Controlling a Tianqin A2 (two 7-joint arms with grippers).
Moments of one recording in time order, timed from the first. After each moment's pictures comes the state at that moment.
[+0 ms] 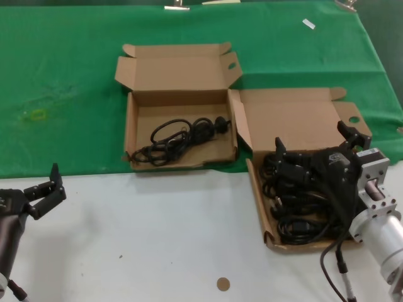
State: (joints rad) left arm 0.00 -0.30 1.60 -1.60 -1.80 0.00 0.00; right arm 0.04 0.30 -1.62 1.57 1.78 -0.04 -0.01
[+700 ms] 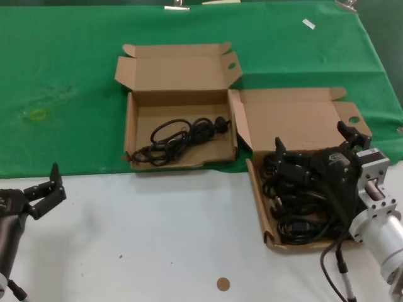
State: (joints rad) left arm 0.00 -0.30 1.60 -1.60 -1.80 0.00 0.00; right arm 0.04 0.30 -1.62 1.57 1.78 -0.04 -0.01
